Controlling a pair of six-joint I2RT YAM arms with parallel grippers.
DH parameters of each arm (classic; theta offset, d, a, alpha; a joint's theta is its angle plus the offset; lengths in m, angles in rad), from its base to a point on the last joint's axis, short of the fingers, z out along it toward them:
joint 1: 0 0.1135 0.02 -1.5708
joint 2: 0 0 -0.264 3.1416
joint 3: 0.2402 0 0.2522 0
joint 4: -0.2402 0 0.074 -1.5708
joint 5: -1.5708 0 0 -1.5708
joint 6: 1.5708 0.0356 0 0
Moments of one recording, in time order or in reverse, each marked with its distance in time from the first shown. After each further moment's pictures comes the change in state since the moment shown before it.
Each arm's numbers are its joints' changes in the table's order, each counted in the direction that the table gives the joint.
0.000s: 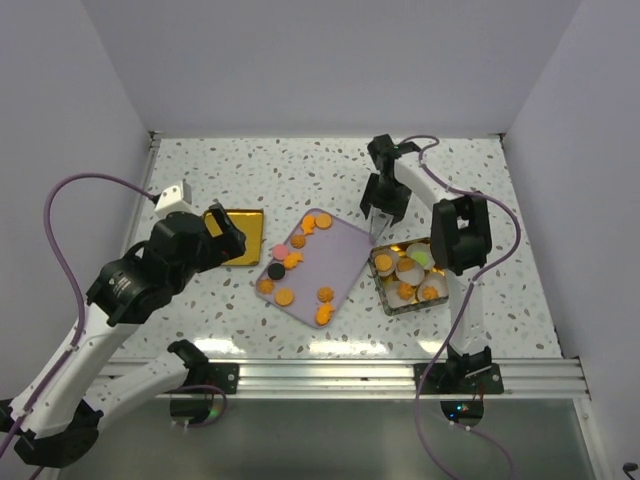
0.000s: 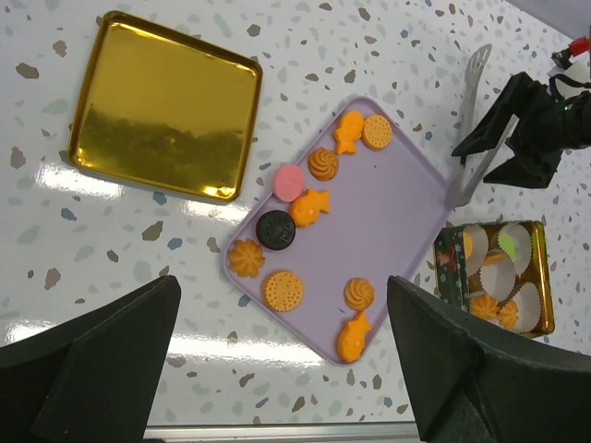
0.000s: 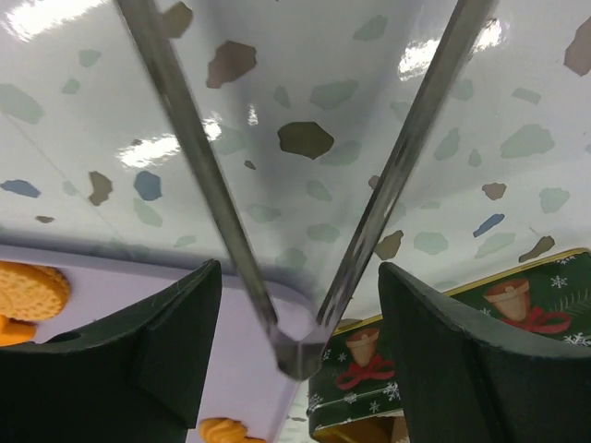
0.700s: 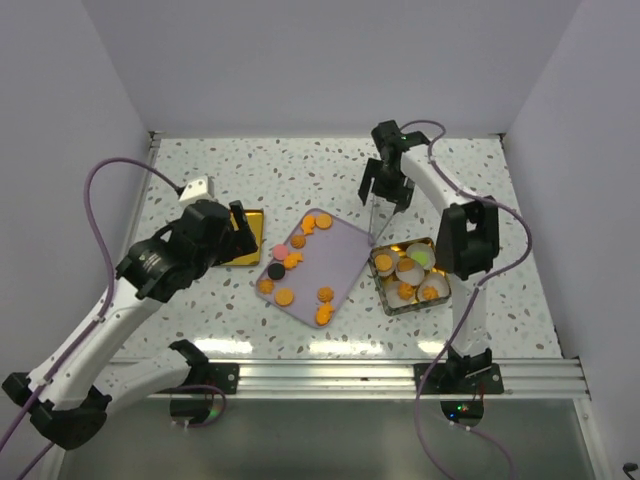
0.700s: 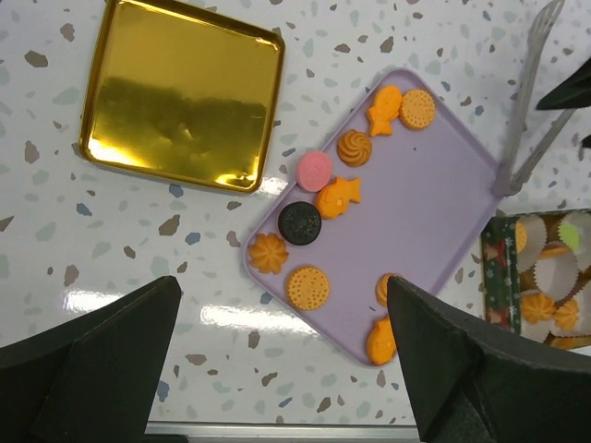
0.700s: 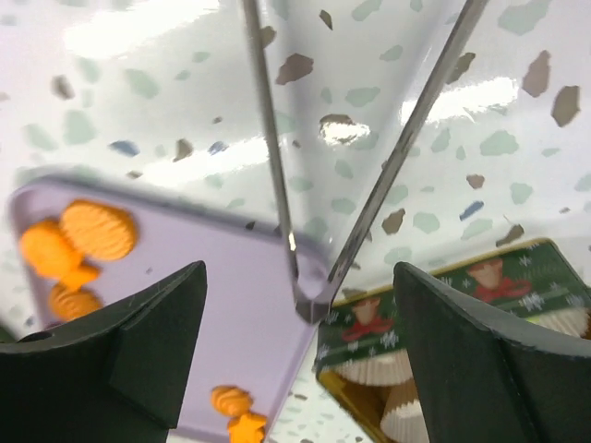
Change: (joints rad) left arm 0.001 0.119 0.000 0.005 0.003 0.028; right arm -0.001 -0.048 0.028 -0.003 0.016 -0.061
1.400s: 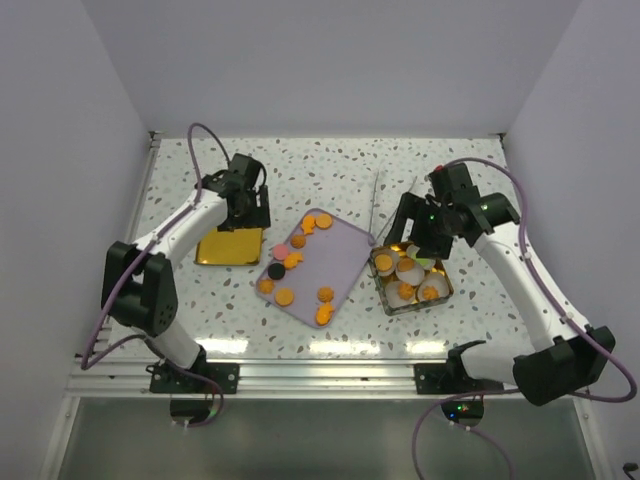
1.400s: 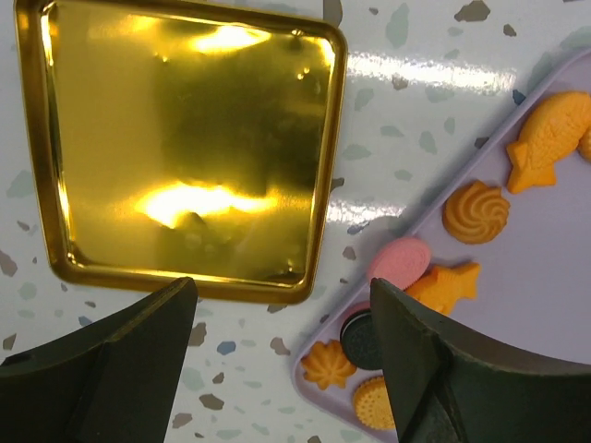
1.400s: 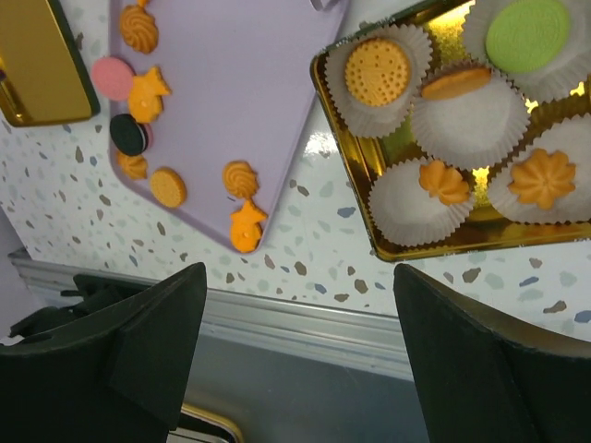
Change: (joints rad) left arm 0.298 0.643 0.072 0.230 -0.232 0.330; right arm 0.001 -0.919 -0.655 0.018 0.247 0.012
